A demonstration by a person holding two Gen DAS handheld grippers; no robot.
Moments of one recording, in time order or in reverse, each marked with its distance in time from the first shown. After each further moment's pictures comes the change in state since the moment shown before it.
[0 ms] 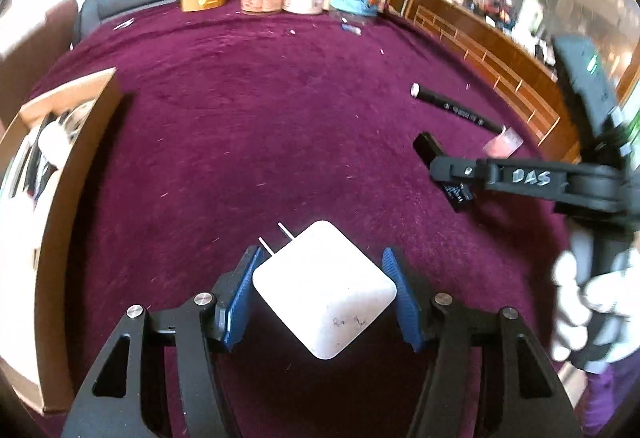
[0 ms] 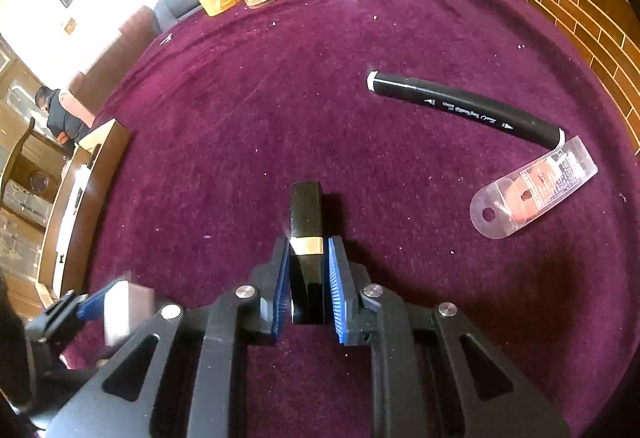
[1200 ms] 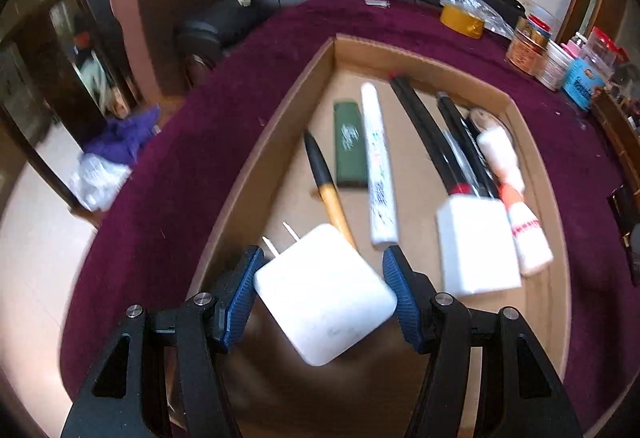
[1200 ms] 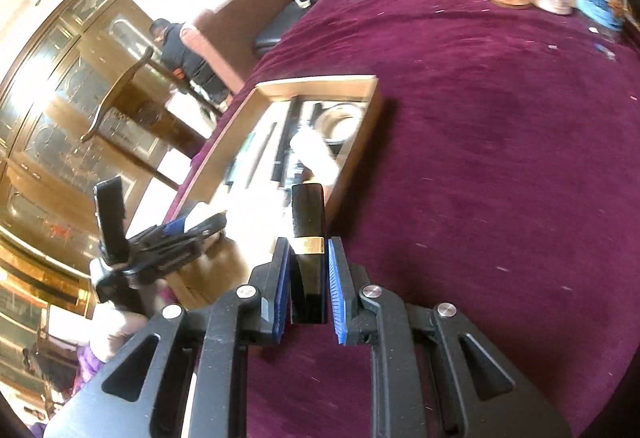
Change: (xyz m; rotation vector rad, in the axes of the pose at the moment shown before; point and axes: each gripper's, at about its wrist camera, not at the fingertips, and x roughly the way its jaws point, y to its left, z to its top) left arm -0.066 0.286 -0.028 -0.322 -0.020 0.377; right arm 0.032 0.248 0.014 -0.241 0.135 0.396
